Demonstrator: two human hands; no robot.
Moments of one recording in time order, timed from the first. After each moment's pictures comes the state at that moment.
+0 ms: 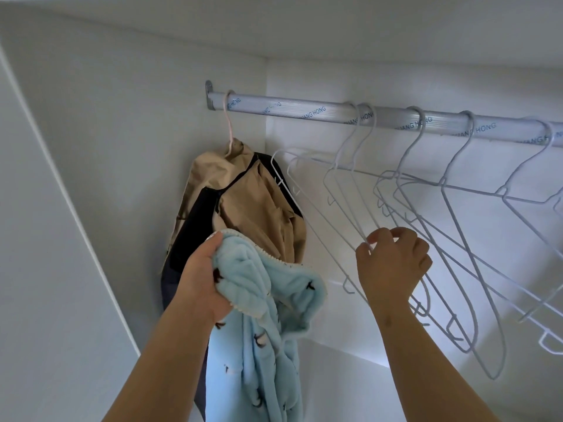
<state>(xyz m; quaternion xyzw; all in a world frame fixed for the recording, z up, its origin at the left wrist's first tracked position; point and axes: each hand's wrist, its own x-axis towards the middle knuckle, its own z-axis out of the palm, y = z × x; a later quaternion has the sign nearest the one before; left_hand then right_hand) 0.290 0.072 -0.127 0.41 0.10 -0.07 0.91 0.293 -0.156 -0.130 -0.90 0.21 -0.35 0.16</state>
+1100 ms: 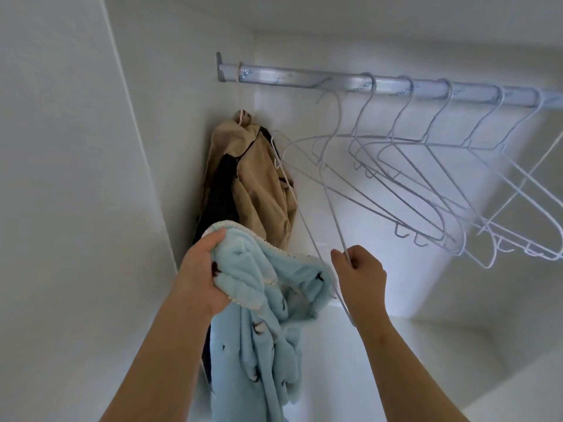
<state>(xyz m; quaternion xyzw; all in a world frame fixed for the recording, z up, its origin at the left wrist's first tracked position) 0.235 0.144 -0.136 0.47 0.13 -0.13 0.86 0.191 -0.052 -0.162 -0.80 0.19 -0.27 0.50</state>
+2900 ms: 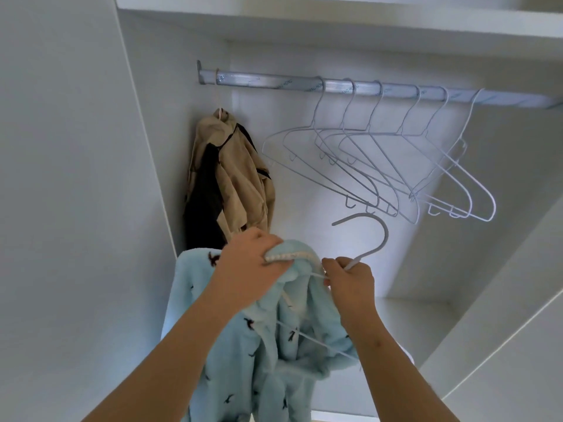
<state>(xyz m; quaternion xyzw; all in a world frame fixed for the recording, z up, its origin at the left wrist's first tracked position) 0.103 0.117 -0.120 0.89 -0.27 0.07 0.36 0.062 -0.043 -0.158 -0.76 0.25 -0.20 0.56</state>
